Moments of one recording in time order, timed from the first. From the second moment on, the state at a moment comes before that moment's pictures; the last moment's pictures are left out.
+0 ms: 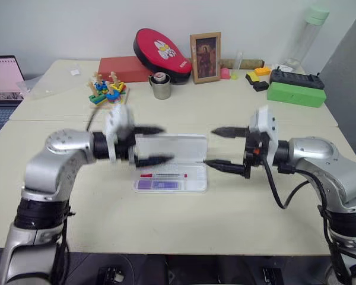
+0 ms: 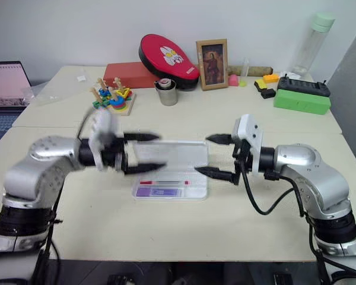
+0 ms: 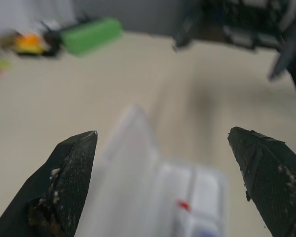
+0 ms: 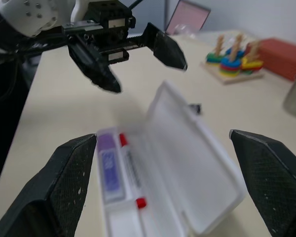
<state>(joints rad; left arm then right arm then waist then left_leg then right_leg) -0.63 0.70 0.15 -0.15 -0.55 0.67 -1.00 -0.61 -0.56 0.01 -0.40 0.58 0.72 0.84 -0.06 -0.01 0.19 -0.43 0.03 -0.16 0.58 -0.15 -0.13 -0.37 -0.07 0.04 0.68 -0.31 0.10</state>
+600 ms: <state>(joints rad) -0.60 0.70 0.14 0.31 -0.27 0.59 -0.63 -0.82 -0.39 0.04 -0.20 0.51 0.63 0.71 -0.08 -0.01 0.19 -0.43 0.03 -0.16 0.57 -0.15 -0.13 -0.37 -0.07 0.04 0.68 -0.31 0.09</state>
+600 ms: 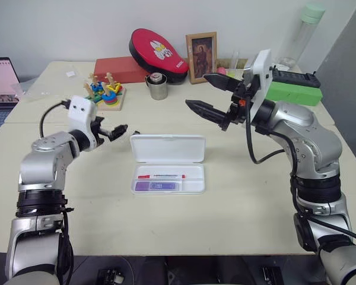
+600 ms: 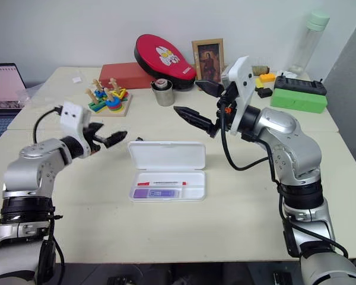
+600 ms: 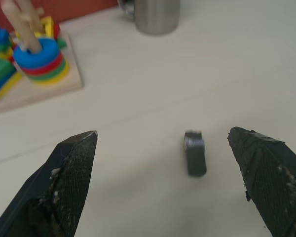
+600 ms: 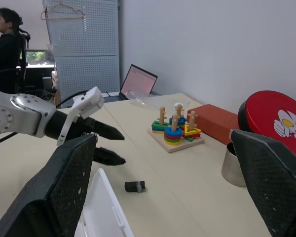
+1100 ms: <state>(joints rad) -0.79 0.60 0.02 0.72 -0.16 0.38 -0.75 -0.83 -0.38 0.05 -0.23 0.51 0.62 0.70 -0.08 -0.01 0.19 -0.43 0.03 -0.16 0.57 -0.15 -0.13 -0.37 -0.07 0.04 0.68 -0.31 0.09</state>
